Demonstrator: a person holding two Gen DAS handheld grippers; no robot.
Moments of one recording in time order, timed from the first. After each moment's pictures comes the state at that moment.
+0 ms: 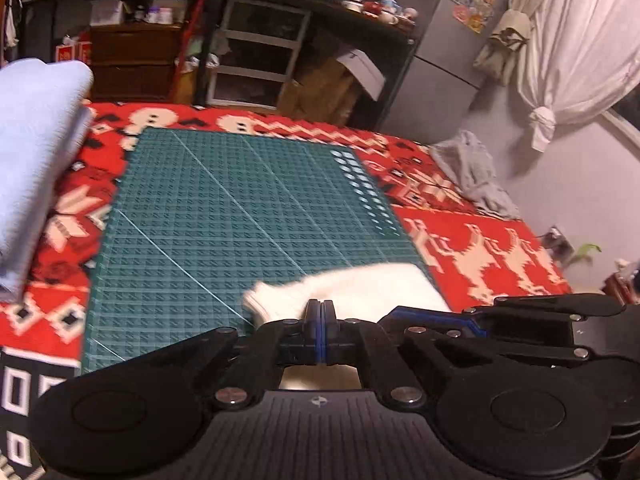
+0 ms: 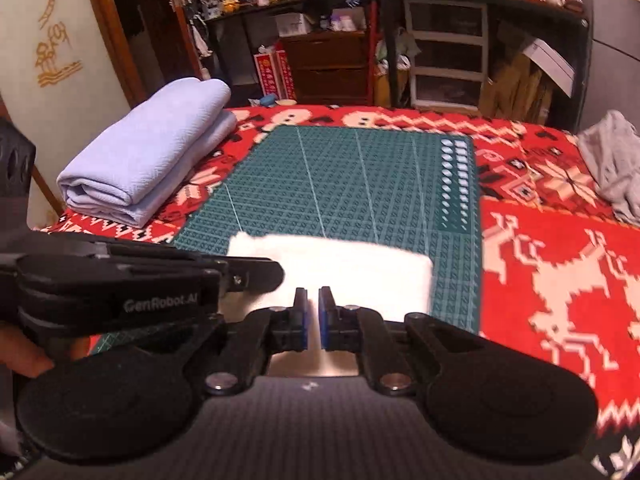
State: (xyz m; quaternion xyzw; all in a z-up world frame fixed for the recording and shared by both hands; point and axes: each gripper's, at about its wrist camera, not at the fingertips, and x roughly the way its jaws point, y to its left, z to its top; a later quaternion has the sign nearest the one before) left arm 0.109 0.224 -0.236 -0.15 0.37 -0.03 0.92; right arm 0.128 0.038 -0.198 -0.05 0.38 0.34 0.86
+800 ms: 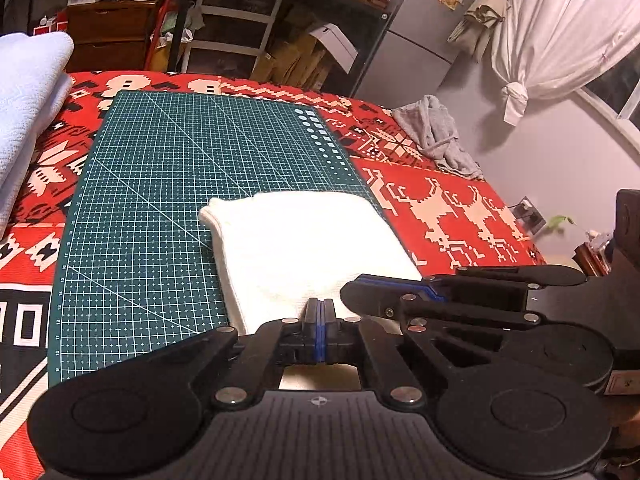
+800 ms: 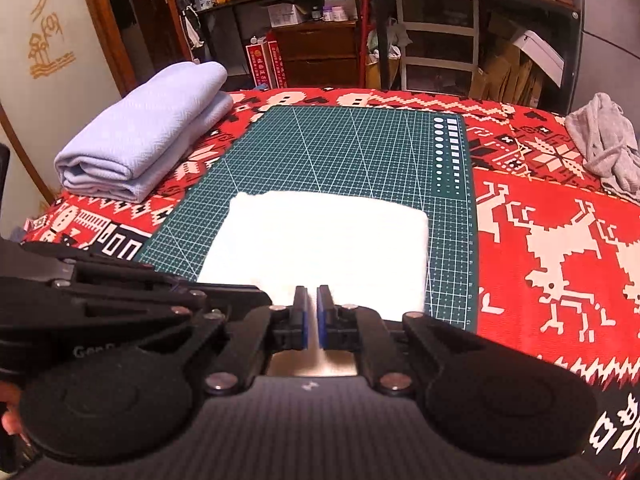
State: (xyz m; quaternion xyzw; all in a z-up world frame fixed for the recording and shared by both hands) left arm 0.071 0.201 -0.242 -0.17 0.40 -0.08 0.90; right arm 0.097 0.030 -0.209 -0.06 0.39 0.32 0.86
